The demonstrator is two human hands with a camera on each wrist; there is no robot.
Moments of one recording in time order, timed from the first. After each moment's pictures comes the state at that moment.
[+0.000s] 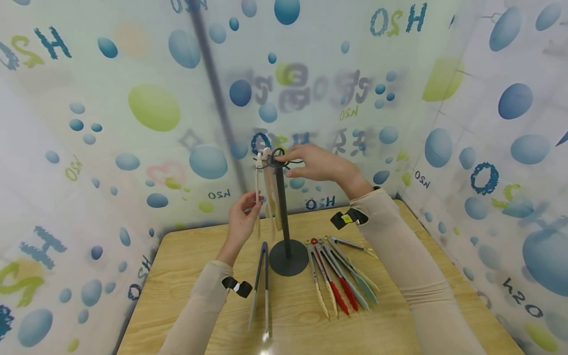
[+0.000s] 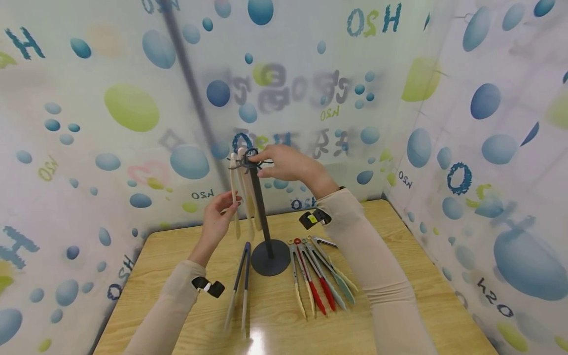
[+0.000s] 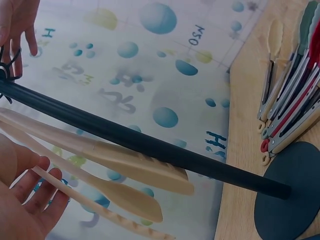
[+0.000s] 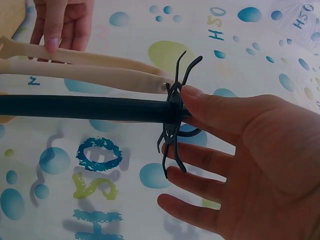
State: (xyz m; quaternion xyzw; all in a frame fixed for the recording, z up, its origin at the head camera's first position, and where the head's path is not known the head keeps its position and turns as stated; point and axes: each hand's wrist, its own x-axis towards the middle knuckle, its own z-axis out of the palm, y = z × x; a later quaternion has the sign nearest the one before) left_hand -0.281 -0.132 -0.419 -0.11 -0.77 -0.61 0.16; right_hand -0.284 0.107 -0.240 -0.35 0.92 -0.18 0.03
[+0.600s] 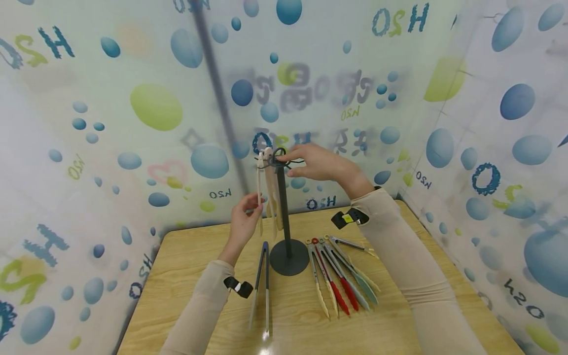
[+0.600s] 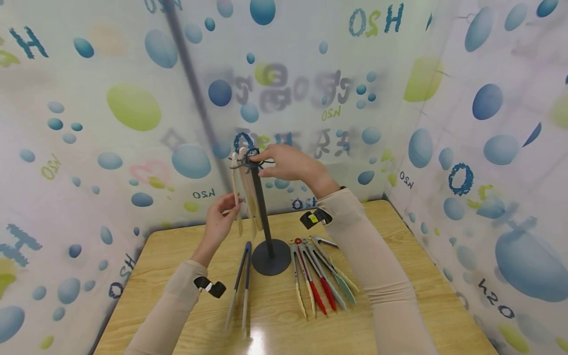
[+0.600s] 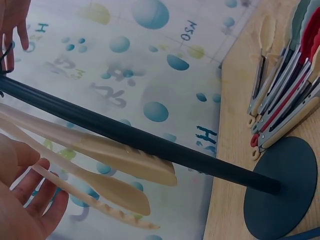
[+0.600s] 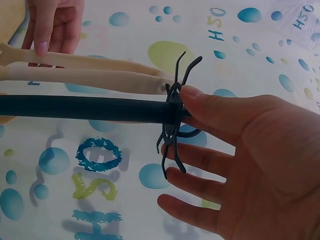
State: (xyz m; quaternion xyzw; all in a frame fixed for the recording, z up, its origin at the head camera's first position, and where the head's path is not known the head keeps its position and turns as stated) left_hand -0.281 -0.135 -0.429 -0.12 -0.78 -0.60 0.16; right_hand -0.283 0.106 -0.240 -0.35 0.92 -0.18 0.03
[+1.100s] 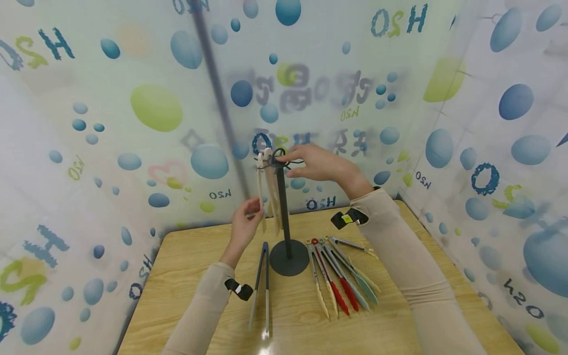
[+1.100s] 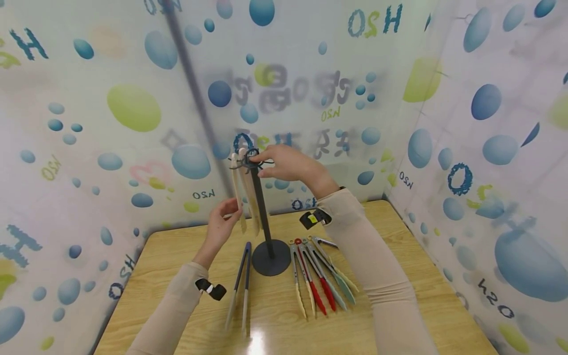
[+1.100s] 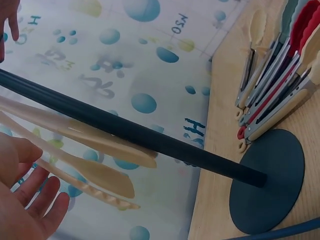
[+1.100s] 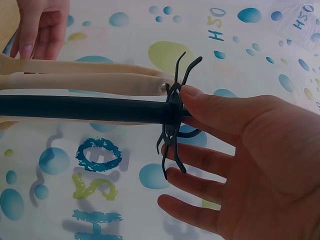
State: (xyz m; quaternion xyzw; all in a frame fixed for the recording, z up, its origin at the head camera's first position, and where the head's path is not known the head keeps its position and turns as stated) left_hand -0.283 -0.137 -0.443 -0.09 -0.79 -0.59 0.12; right_hand -0.285 0.107 -0.241 -0.35 0.92 -0.17 0.03
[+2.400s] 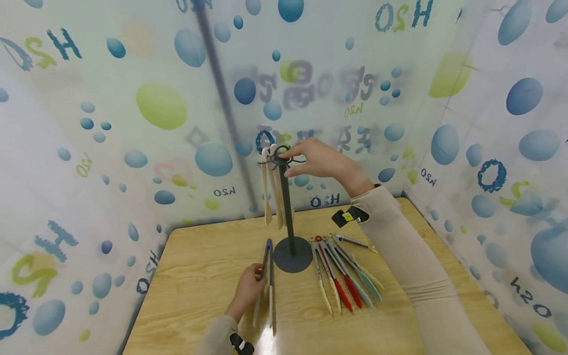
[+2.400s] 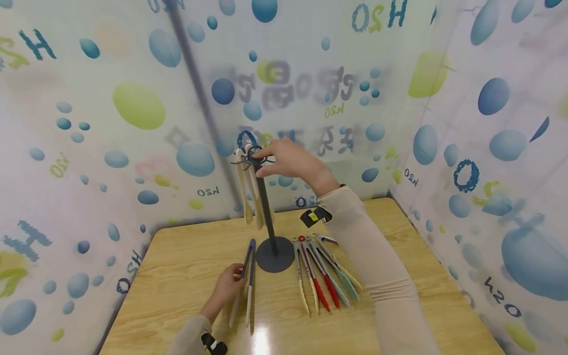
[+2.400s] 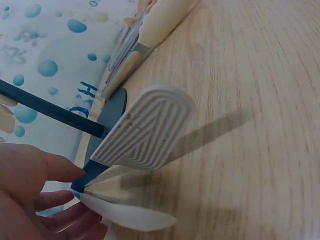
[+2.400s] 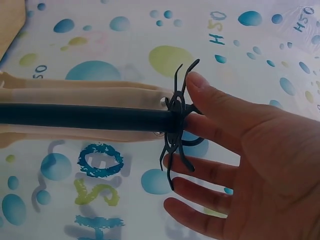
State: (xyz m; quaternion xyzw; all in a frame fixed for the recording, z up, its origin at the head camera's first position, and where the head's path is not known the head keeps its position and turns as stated) left_hand -0.193 -0.161 -0.585 -0.05 -0.90 -0.43 0.01; right_hand -0.283 0.102 -0.237 -0.33 0.93 -0.18 0.01
